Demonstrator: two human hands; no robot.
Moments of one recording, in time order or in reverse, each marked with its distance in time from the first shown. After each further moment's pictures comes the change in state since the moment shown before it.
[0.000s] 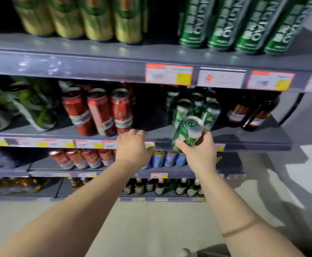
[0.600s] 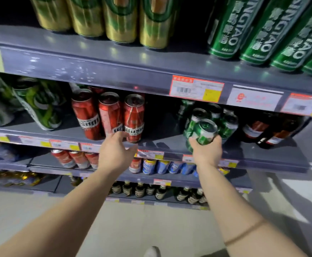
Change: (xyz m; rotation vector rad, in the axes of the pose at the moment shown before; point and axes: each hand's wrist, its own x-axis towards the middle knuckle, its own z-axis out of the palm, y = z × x) left_hand 0.014 -0.060 -0.013 -0.395 0.100 -0.301; right_hand 0.073 0.004 0.051 -0.097 0.183 0.167
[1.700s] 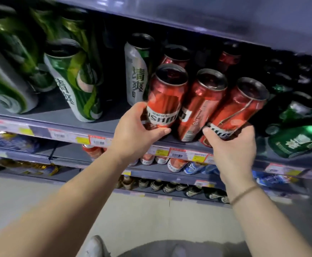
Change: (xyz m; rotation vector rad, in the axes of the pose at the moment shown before) left_hand 0.100 -0.125 -0.049 -0.360 -0.106 0.146; right_hand -0.079 -0.028 0.157 0.027 0.007 -0.242
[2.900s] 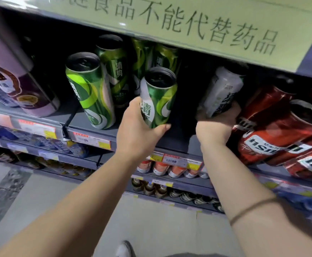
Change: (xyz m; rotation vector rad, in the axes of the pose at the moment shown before) left_hand 0.023 -0.066 -0.147 0.048 0.257 -0.010; right_hand -0.042 -0.109 0.201 0.091 0.021 -0.020
